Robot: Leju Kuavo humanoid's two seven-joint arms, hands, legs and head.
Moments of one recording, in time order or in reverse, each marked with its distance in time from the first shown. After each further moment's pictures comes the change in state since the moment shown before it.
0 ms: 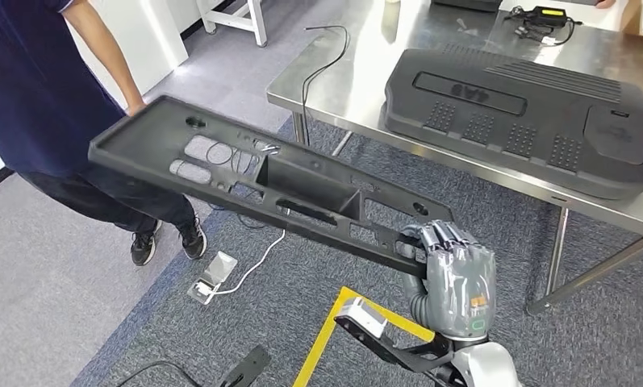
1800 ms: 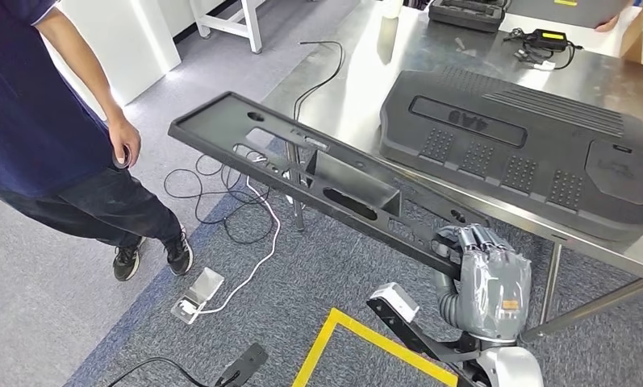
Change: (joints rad) left arm -0.009 0.008 -0.001 -0.010 -0.038 -0.019 0.025; right arm 0.036 -0.051 -0.079 -0.027 0.013 0.021 0.085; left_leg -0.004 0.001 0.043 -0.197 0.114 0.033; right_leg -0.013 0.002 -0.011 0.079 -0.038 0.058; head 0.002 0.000
